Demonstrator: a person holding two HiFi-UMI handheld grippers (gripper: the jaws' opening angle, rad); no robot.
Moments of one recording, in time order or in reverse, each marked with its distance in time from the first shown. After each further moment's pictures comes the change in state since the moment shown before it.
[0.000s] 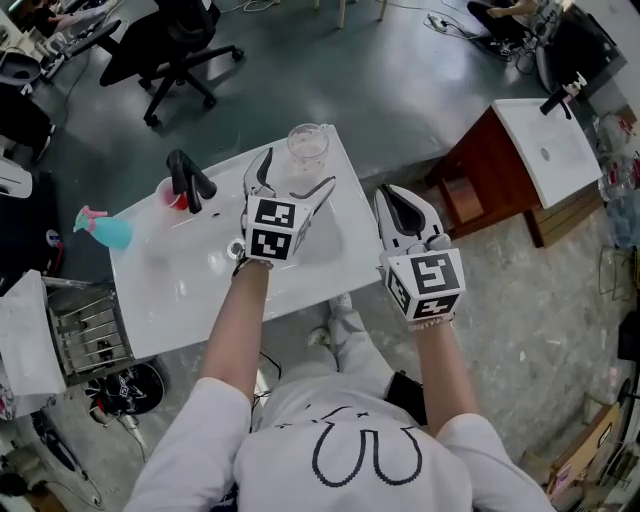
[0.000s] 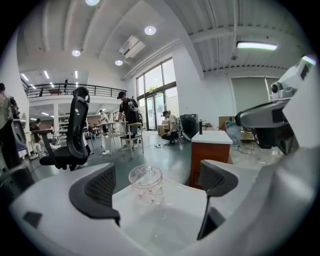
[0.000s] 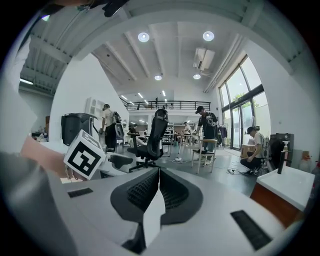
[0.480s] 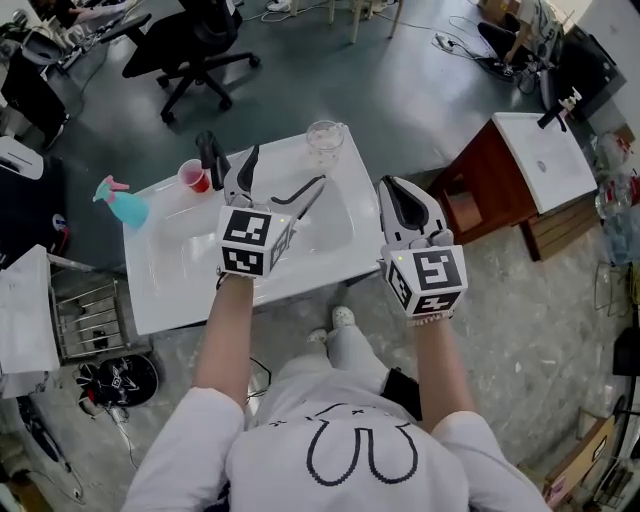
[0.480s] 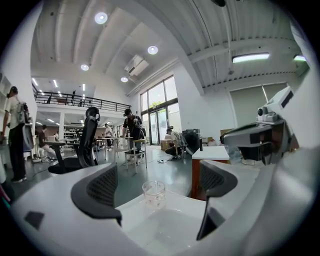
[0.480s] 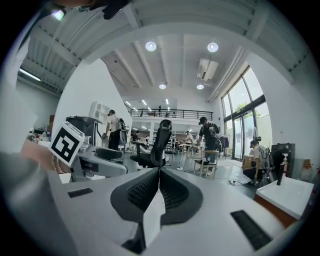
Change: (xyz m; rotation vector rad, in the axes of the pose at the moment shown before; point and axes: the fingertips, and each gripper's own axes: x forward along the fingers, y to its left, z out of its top) left arm -0.123 0.007 0.052 -0.006 -0.181 0.034; right arm -0.043 0.045 0.047 -0.053 -0.101 0.007
